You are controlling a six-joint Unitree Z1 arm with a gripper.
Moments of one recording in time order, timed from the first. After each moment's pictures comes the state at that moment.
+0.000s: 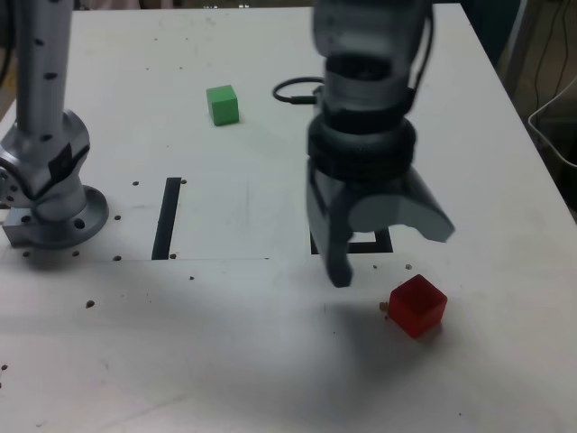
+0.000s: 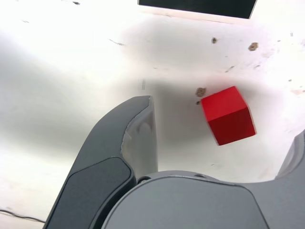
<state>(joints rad) -0.36 2.02 -1.63 1.18 -0.05 -0.58</state>
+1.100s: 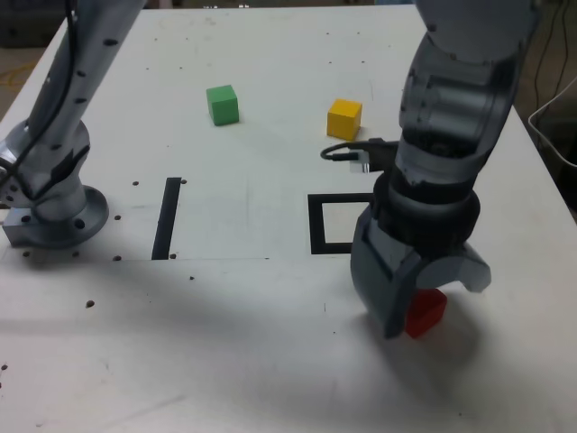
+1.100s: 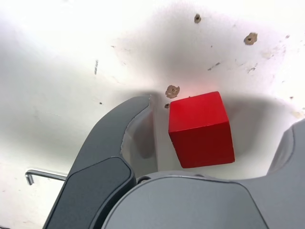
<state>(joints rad) -0.36 2.25 -1.81 1.19 -0.08 -0.73</state>
